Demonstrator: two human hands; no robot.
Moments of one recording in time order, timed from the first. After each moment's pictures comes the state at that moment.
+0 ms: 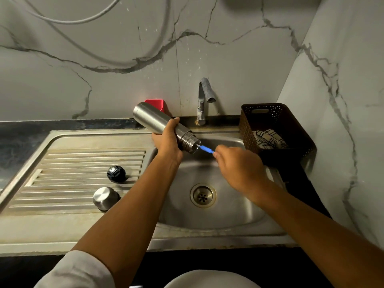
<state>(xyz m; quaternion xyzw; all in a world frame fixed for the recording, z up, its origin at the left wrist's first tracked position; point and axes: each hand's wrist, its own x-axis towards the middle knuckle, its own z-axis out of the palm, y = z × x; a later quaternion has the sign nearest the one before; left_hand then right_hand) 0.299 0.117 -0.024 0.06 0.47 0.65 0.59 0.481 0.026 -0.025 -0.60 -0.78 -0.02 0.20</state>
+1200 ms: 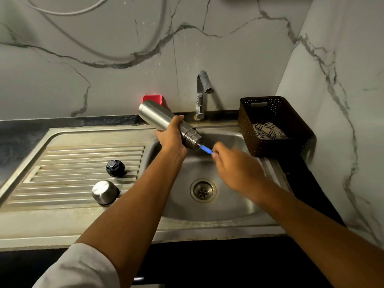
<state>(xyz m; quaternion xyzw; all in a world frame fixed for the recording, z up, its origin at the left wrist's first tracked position) 0.311 0.110 -0.041 0.07 0.46 0.65 0.61 0.474 0.004 -0.041 -0.62 -0.76 0.10 0.20</state>
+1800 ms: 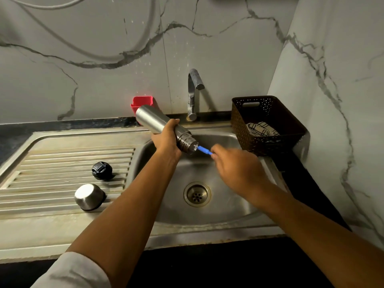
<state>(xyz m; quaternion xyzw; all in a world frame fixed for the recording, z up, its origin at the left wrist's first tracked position) 0.318 0.117 -0.067 0.08 0.48 0.63 0.61 0.495 0.003 -0.071 -0.59 -0.78 -0.04 0.20</state>
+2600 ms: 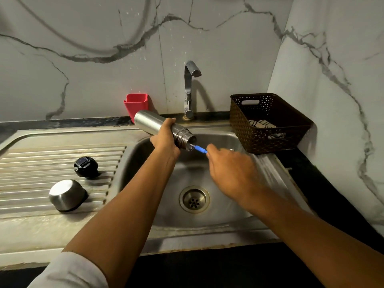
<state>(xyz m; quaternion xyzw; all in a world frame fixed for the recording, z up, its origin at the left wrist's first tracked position) 0.327 0.137 -0.117 0.09 0.43 0.65 0.62 0.480 0.010 -0.116 -0.64 -0.74 -0.14 0.13</state>
